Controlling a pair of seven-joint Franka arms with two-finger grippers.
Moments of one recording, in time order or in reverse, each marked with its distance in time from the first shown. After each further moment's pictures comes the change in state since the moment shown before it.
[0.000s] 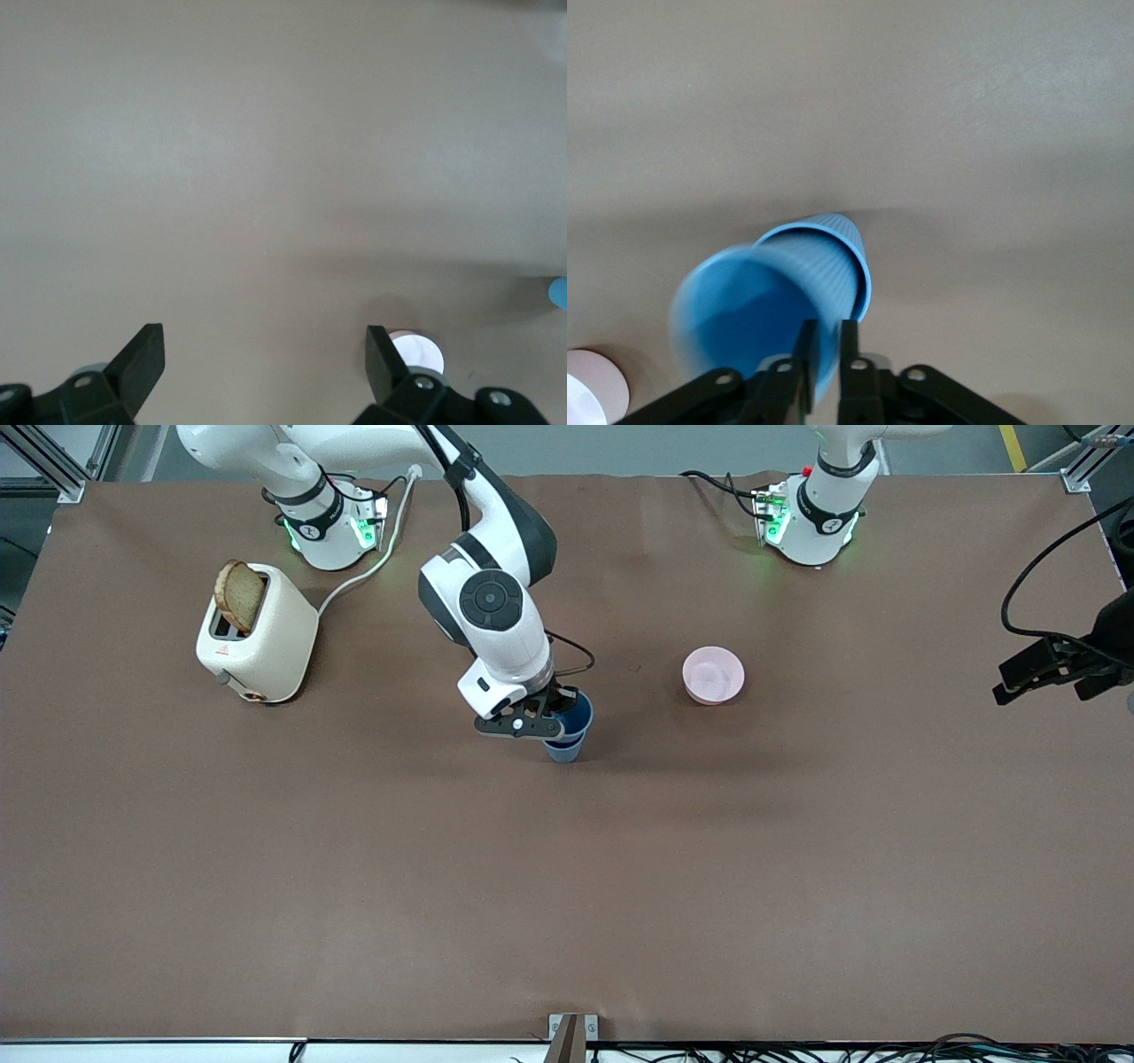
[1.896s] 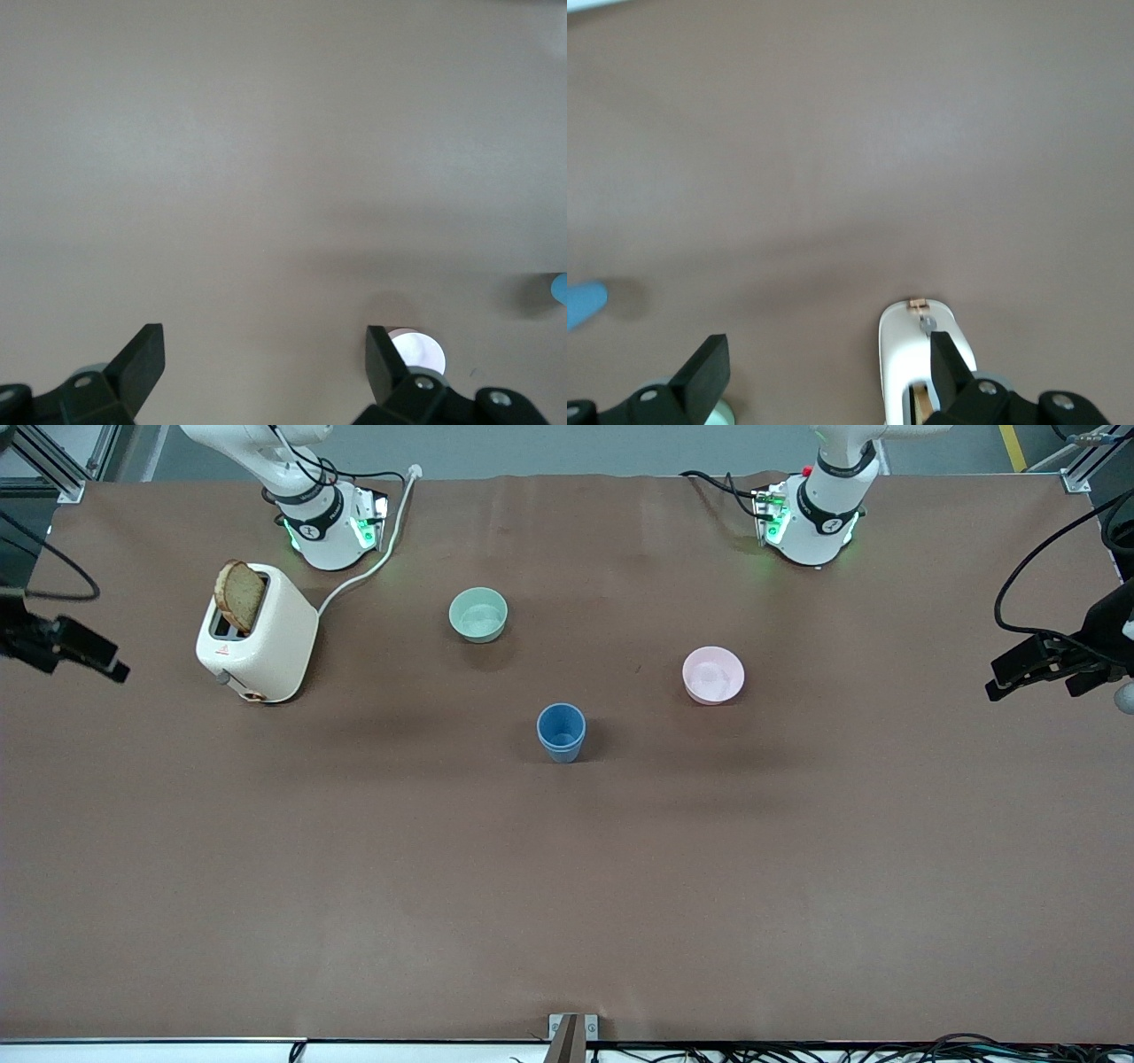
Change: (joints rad) left arm -0.007 -0.016 -0.001 -0.034 0.006 0.021 0.002; right arm -0.742 -0.551 -0.062 0.019 -0.083 -0.587 -0.693
